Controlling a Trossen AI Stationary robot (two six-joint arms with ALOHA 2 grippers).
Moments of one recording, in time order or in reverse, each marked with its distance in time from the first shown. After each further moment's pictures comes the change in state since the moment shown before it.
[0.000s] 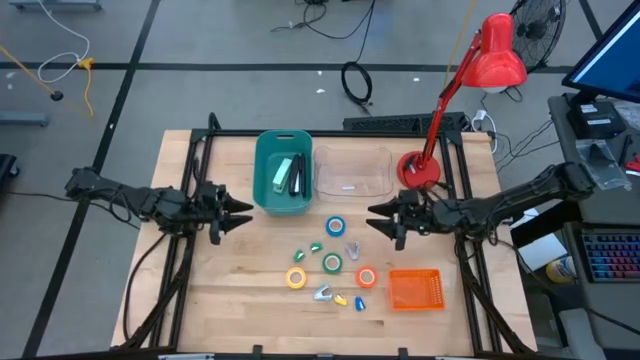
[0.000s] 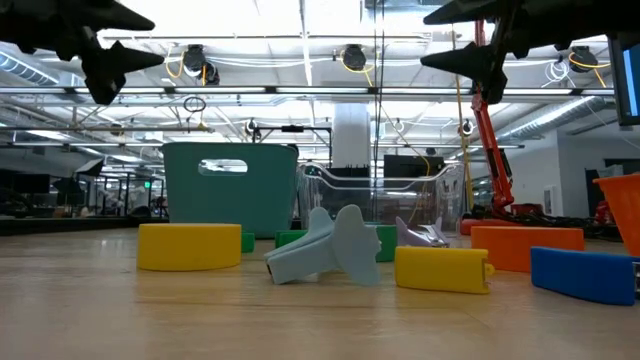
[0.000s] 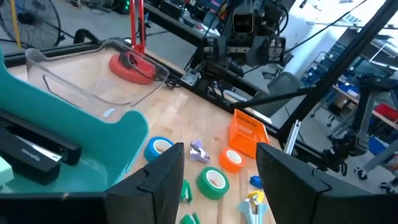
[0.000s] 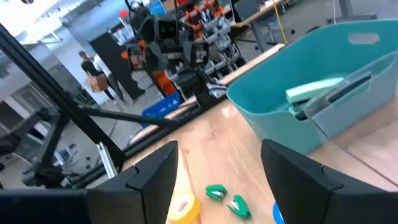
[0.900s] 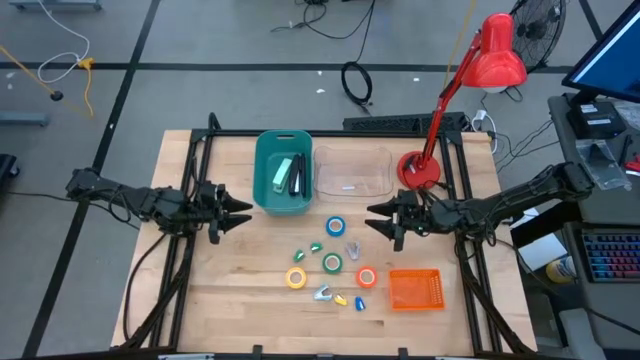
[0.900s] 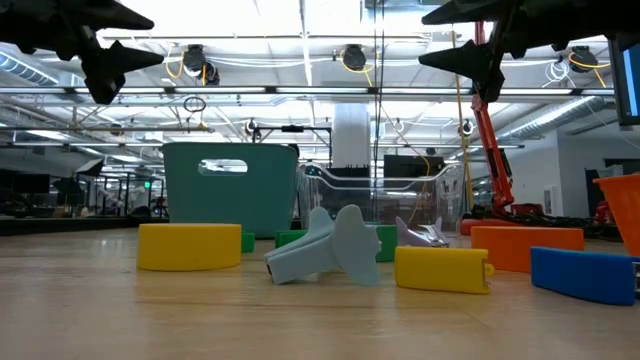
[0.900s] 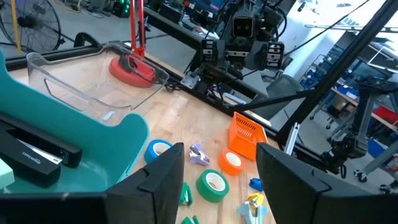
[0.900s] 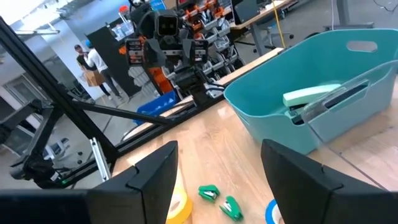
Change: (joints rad) left arm 0.000 -0.003 -0.003 0.001 0.000 0.006; right arm -0.002 0.011 0.000 0.024 0.002 -0.051
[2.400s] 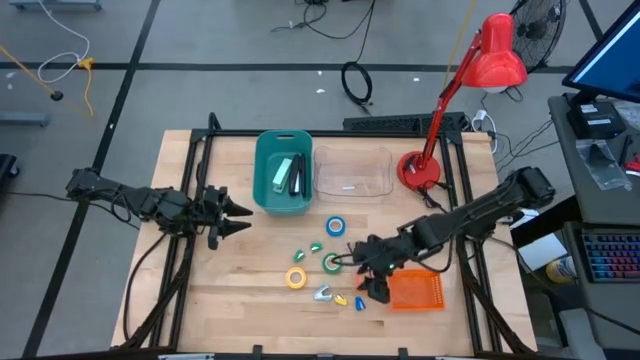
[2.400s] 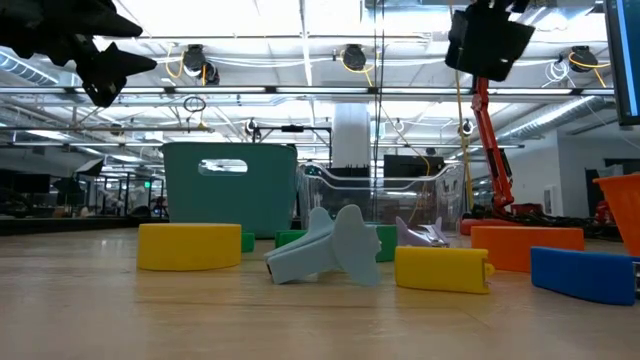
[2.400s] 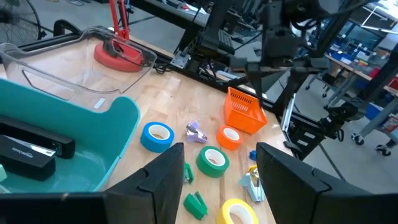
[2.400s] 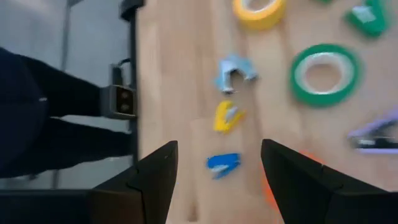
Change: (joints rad) left arm 0.000 0.000 0.000 -0.062 0.086 0.074; right arm 0.148 0.546 0.703 -0.925 -0.529 0.139
